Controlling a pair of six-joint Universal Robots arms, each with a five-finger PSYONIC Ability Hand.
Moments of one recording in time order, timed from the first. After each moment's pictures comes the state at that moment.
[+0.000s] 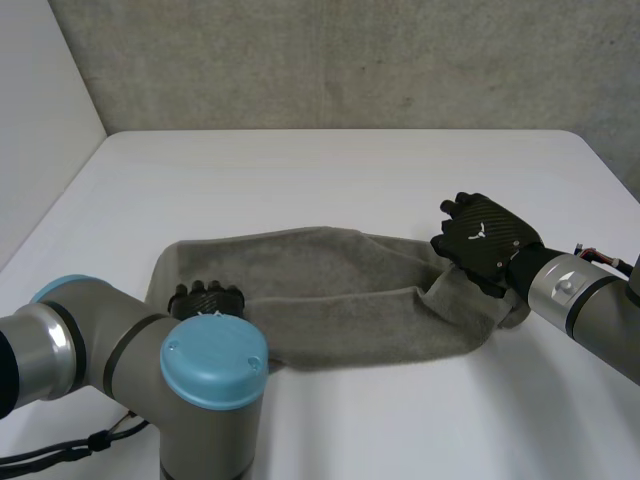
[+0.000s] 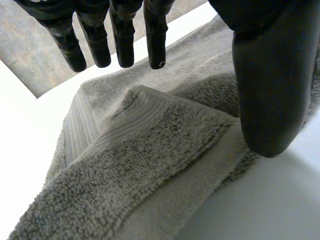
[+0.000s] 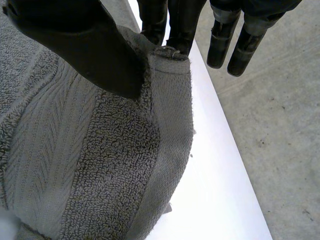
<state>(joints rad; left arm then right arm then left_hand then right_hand) 3.88 -2.14 -1.64 3.35 -2.27 3.15 1.78 -1.27 1.67 -0.04 1.06 2.19 0.32 0.32 0.22 0.23 0.16 1.30 1.33 0.23 0.24 1.17</state>
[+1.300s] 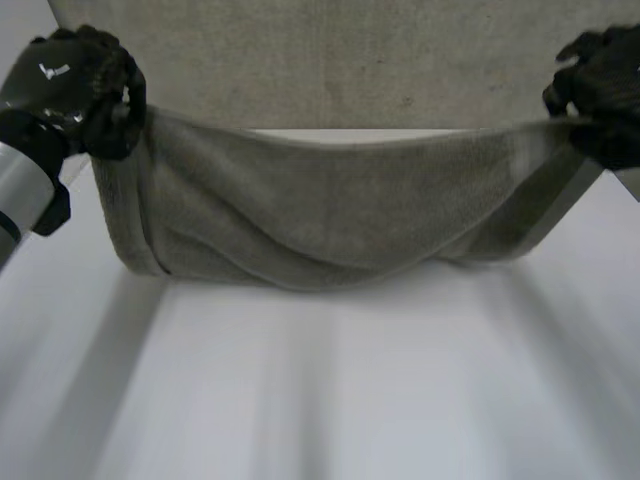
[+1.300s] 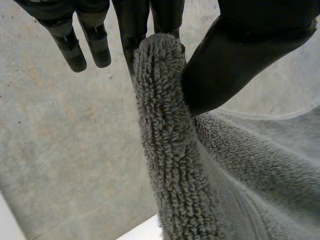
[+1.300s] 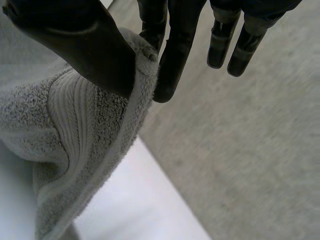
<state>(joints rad) 4.49 -1.52 -1.58 3.25 -1.35 3.23 1.48 -1.65 1.40 0.31 0.82 2.63 1.25 1.31 0.22 0.23 1.13 1.30 1.33 0.23 0.24 1.17</state>
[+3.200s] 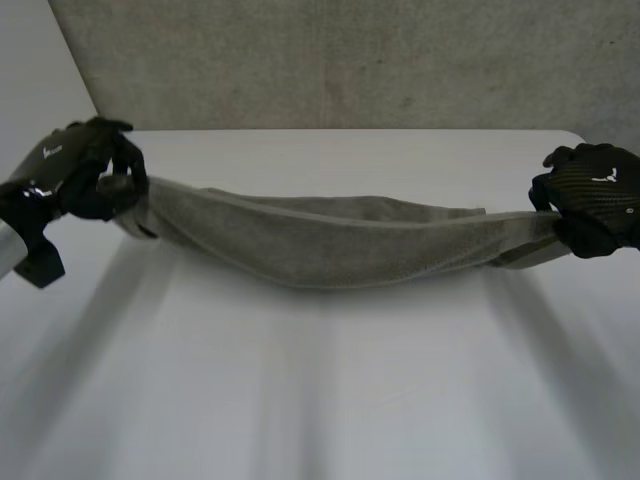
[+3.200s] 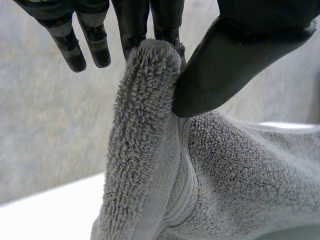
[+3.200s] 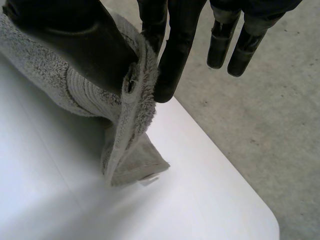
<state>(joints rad) 4.79 -1.57 -1.80 3.34 -0.91 3.03 1.50 -1.58 1.69 0.16 0.97 2.51 1.25 1.33 0.22 0.23 1.13 1.30 1.33 0.23 0.24 1.17</state>
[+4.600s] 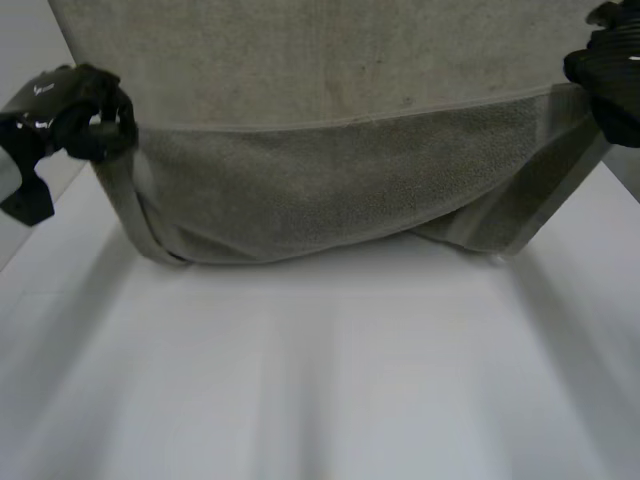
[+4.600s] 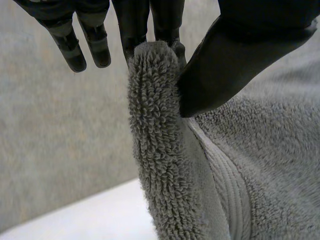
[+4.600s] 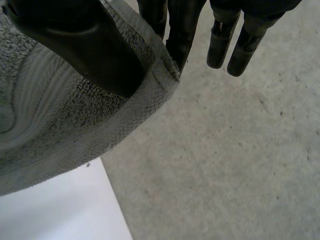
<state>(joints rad) 4.73 -1.76 -1.39 3.14 -1.01 3.08 1.56 -1.55 1.48 -0.08 1.01 2.44 1.25 1.33 0.22 0.23 1.13 1.30 1.33 0.23 0.24 1.17</state>
